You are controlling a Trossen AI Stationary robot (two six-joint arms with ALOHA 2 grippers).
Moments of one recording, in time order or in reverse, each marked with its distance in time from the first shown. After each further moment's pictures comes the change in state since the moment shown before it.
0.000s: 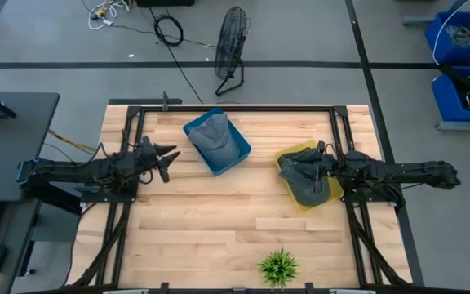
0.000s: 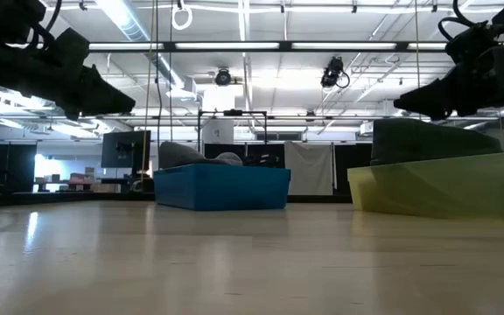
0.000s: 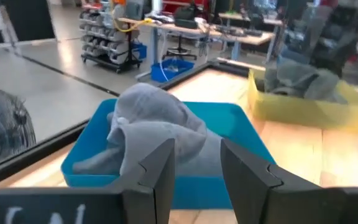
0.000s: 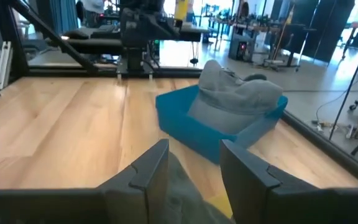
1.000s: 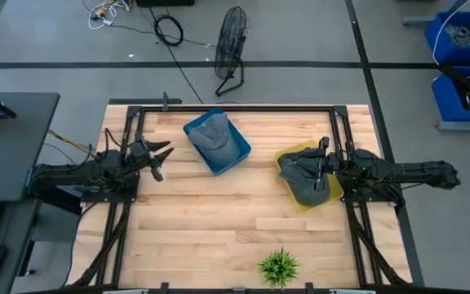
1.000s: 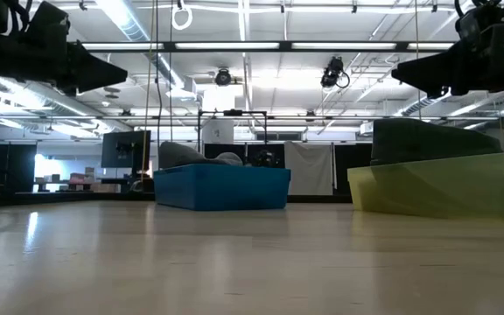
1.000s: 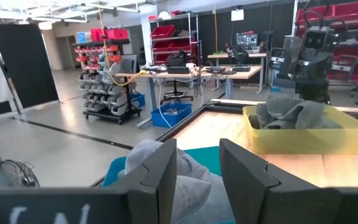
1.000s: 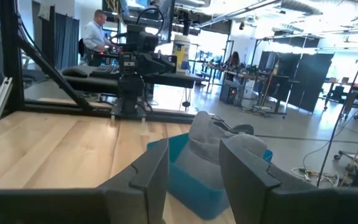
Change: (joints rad) left arm 0.001 -0.231 0.000 -0.011 0.034 0.252; right arm 0.000 -0.001 0.001 0.188 0.000 -0.104
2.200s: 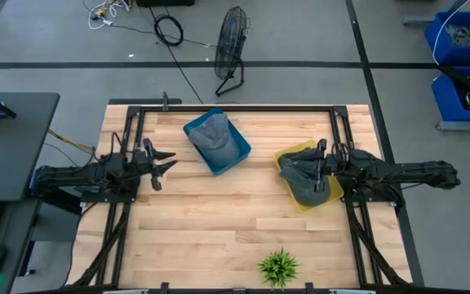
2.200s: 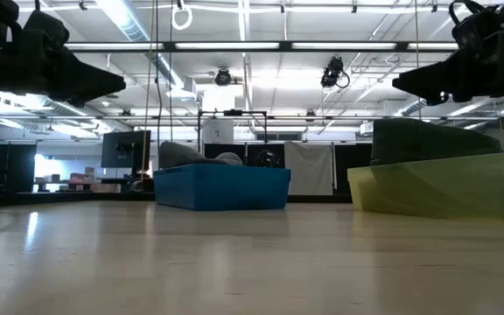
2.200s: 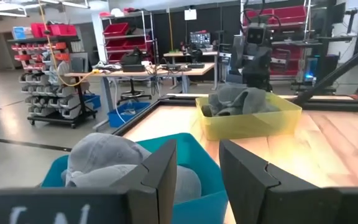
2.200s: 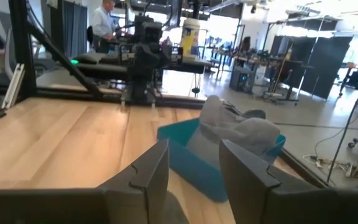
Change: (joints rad) left arm 0.000 -0.064 -0.079 -0.021 0.202 -0.022; right arm 0.001 0.001 0.000 -0.063 -0.032 0.027
